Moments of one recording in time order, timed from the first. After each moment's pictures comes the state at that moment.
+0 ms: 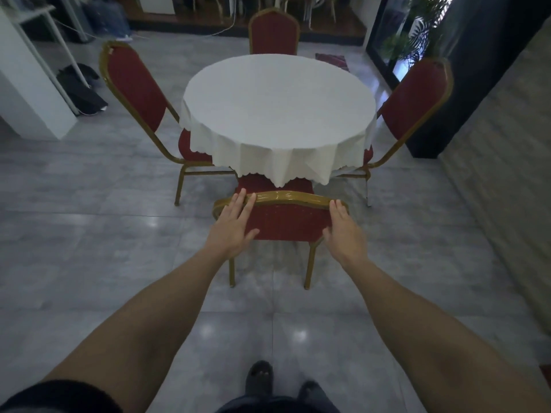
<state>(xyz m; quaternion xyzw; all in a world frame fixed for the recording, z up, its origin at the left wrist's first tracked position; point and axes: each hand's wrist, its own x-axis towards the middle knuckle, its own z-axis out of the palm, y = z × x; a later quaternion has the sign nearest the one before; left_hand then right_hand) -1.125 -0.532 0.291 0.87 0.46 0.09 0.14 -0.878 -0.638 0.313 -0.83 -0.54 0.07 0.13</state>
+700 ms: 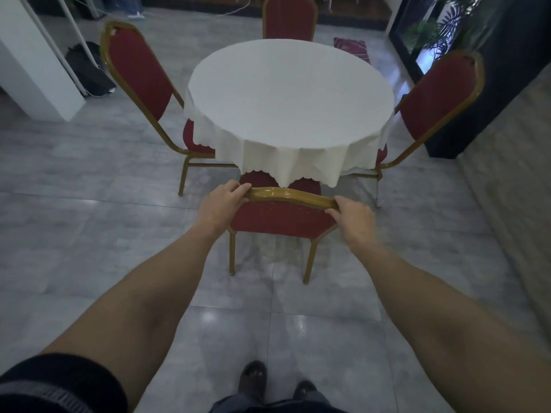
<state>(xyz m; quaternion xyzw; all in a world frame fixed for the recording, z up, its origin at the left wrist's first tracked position) -1.103 -0.457 0.317 0.87 0.47 0.13 0.06 -0.821 -0.556 0.322 -0.80 -0.60 0.01 0.08</state>
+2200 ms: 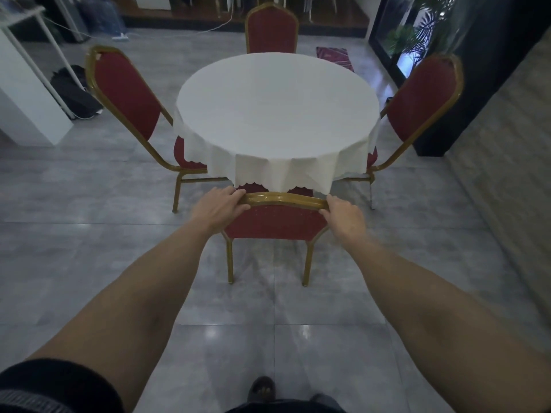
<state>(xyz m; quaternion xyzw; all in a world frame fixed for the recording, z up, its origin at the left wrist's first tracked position) -1.094 -0.415 0.339 0.91 0.42 0.02 0.02 -0.826 -0.531 0.332 -0.81 -0.58 0.04 0.06</state>
